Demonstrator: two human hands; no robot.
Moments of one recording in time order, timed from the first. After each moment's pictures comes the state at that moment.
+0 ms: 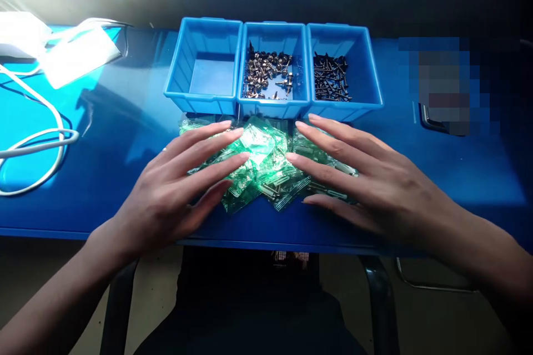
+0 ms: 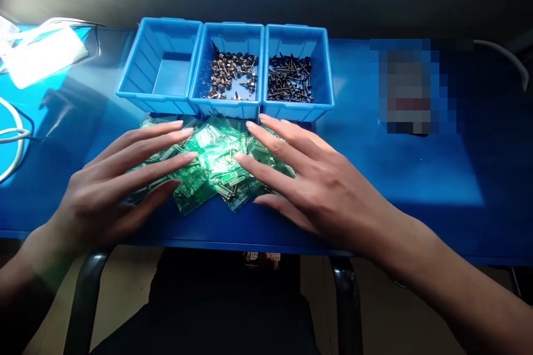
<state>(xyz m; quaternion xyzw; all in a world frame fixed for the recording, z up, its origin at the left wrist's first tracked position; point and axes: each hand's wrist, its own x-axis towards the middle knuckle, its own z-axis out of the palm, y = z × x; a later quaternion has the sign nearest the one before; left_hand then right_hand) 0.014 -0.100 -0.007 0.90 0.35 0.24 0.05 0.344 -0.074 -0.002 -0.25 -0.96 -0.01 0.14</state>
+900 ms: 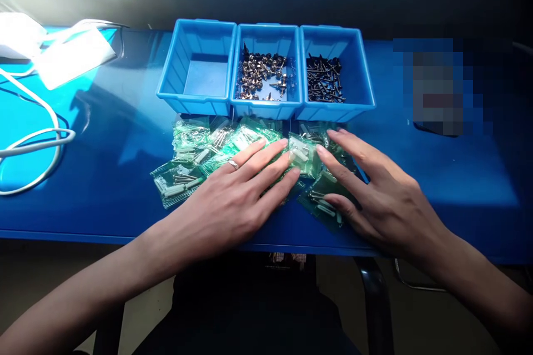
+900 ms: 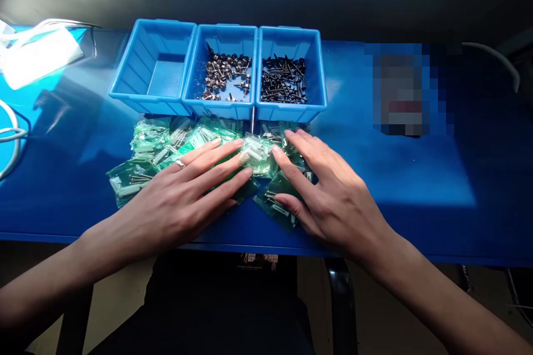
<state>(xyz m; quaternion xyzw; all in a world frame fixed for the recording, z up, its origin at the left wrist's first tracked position) 0.077 -0.104 -0.022 0.95 0.28 0.13 -0.05 0.374 -0.099 -0.030 -0.36 -0.92 -0.06 0.15</state>
